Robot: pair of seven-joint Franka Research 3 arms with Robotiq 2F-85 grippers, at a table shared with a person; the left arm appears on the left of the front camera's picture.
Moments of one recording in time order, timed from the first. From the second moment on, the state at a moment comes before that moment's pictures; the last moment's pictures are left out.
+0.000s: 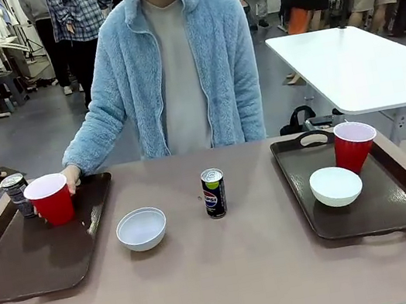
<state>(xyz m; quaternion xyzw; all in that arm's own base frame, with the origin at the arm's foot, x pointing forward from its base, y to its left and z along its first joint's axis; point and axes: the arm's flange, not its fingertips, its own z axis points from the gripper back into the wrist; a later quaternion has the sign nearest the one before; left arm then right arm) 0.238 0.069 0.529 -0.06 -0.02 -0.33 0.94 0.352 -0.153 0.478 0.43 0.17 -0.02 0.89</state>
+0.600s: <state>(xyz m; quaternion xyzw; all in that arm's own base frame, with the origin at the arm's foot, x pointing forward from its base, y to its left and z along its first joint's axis) 0.296 0.030 0.530 -0.12 -0.06 -0.25 0.96 0.351 -0.154 0.478 0.43 0.17 -0.02 0.89</state>
